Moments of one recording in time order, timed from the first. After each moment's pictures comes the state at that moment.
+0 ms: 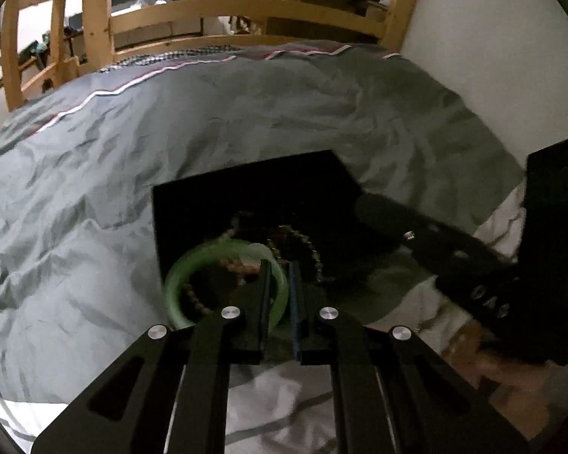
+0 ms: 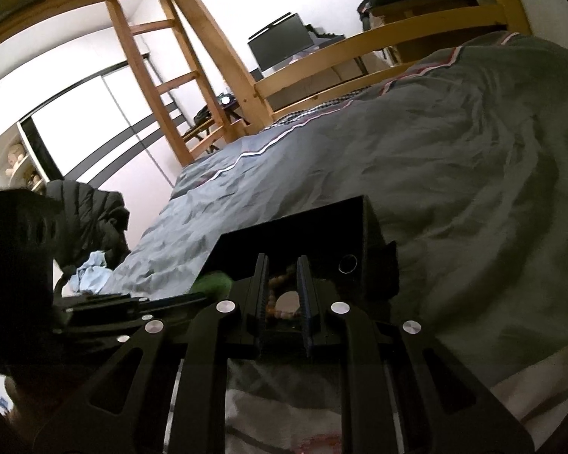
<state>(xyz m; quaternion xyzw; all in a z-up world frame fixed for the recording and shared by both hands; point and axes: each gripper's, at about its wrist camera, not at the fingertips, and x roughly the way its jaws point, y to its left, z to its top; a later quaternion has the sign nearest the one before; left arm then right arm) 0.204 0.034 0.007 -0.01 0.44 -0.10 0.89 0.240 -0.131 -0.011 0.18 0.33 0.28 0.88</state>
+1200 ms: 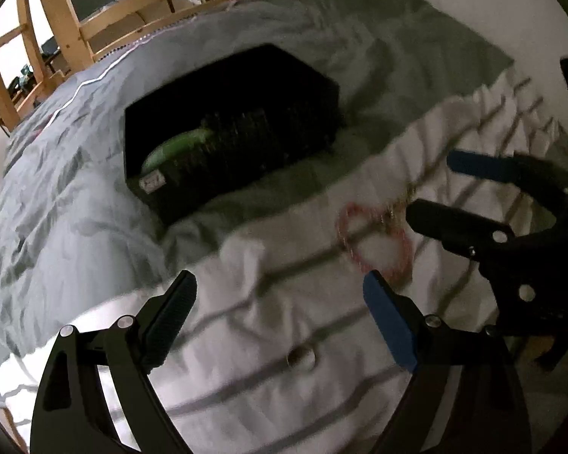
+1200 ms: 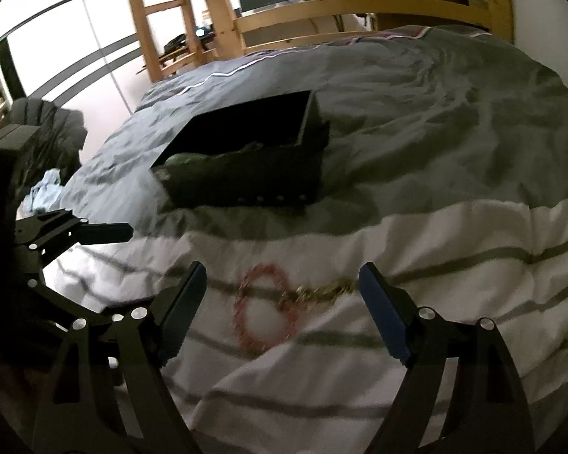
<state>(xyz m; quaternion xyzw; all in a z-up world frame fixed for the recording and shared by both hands) 0.117 -0.005 -0.038 0.11 0.51 -0.10 0.85 0.142 -0.160 -0.026 0.03 0.42 0.22 0.88</state>
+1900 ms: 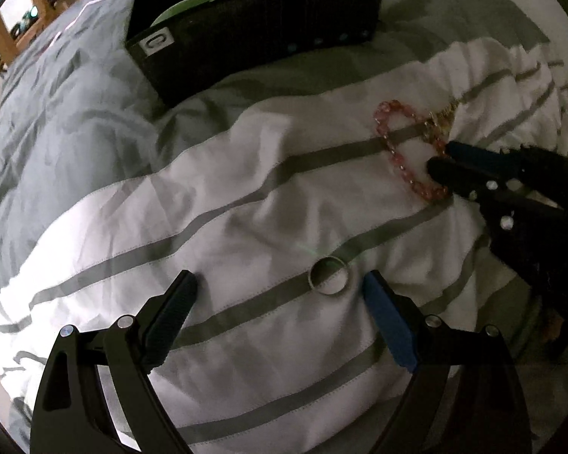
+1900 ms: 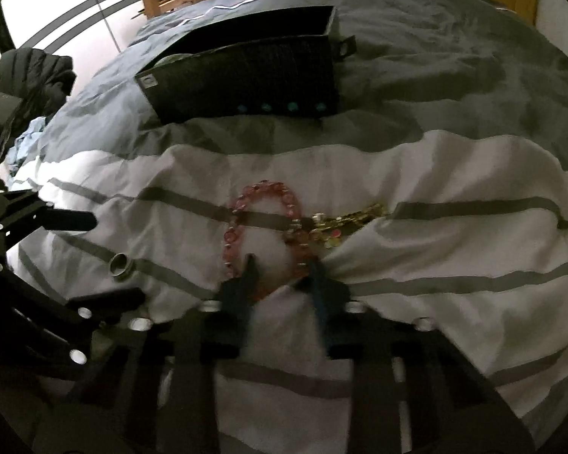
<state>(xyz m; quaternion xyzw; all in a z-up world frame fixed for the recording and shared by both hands) 0.108 0.022 -0.083 0.07 0.61 -0.06 0.79 0.138 -0.134 -0.076 -0.03 0.50 0.21 0.84</state>
